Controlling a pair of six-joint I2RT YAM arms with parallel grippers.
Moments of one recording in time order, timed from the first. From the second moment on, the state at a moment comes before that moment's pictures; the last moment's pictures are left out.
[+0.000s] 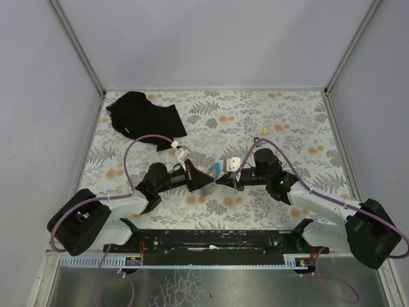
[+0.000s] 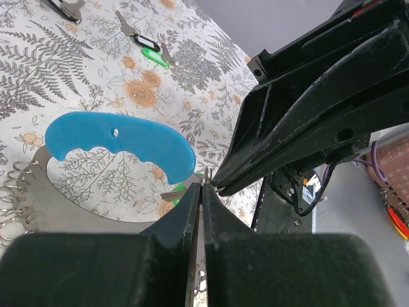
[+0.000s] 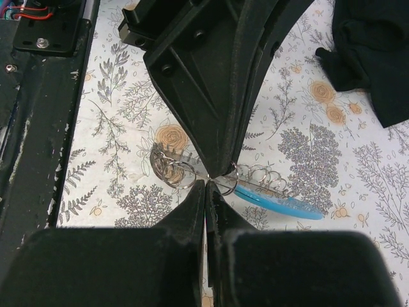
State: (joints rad) left arm -0.65 1.29 0.30 0.92 0.54 -0.59; right arm 0.71 1.16 0.53 0.23 -0.73 -0.45
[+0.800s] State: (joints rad) left arm -0.66 1.35 0.18 1.24 0.41 -0.72; right arm 0.72 1.23 0.63 0.16 -0.72 -0.41
